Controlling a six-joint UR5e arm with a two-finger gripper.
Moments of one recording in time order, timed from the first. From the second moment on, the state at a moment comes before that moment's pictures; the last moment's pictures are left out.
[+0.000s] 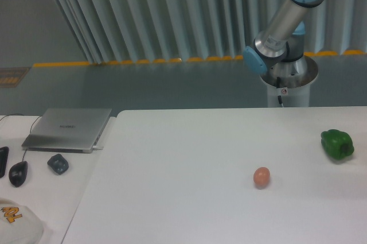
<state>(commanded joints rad) 2.95 -2.09 -1.45 -0.92 1.58 2.17</state>
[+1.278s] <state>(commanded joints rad) 2.92 -2.16 -1.41 -0.90 1.58 2.15</state>
